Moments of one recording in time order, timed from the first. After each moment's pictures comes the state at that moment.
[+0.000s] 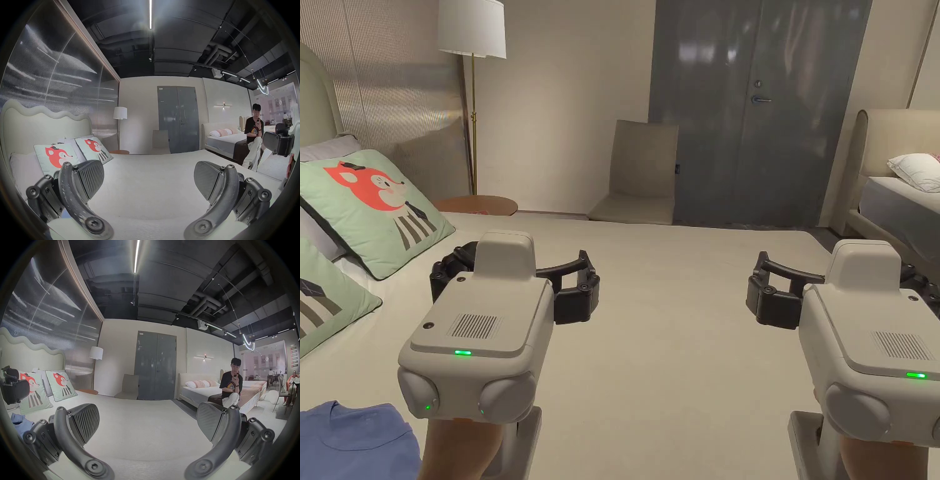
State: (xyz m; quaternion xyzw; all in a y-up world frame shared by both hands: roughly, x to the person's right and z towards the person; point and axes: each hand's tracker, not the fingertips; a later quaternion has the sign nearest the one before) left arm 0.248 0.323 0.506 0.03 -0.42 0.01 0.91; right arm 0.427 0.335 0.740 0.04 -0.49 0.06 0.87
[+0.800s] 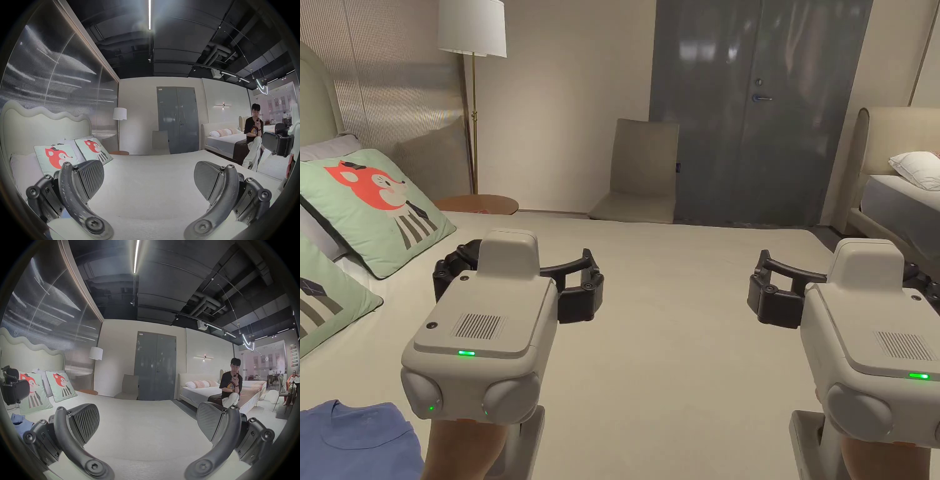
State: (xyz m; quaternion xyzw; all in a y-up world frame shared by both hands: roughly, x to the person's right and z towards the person) left arm 0.248 0.325 0.510 0.04 -0.42 0.01 0.91; right arm 0.426 0.335 0.741 0.04 -0.49 0.06 0.87
